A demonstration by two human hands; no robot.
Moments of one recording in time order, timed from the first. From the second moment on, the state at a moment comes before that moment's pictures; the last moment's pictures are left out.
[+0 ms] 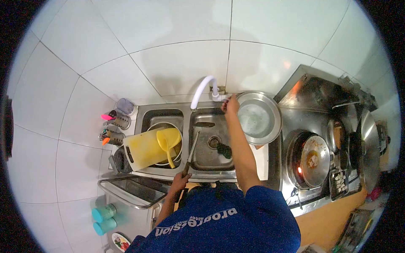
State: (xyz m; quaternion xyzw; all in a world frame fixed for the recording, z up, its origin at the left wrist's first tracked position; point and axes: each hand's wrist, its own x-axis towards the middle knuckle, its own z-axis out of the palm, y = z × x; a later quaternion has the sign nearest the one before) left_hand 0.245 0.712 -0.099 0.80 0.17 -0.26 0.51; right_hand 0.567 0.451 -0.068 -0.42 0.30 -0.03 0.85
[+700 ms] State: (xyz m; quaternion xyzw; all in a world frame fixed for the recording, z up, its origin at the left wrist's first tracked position) left_hand 0.222 0.681 -0.083 0.88 0.18 -0.28 0.35; right_hand 0.424 0.567 -0.195 -0.96 -0.05 0.19 0.18
